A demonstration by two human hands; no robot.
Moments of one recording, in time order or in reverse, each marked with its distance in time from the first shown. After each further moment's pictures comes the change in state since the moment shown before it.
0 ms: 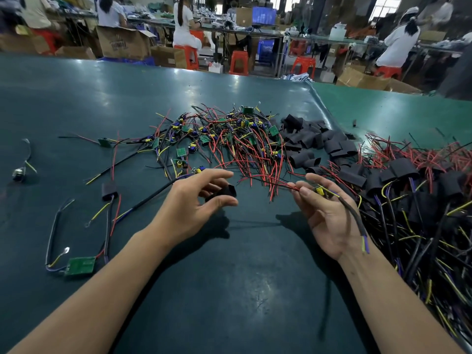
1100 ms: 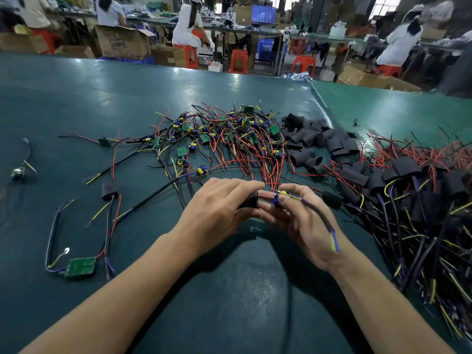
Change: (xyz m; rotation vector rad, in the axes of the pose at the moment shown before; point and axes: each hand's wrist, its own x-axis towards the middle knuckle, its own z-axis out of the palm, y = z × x) left_hand 0.002 0.016 0.029 0.436 -0.032 0.342; right_hand -0.024 0.019 0.024 -0.116 -0.182 0.188
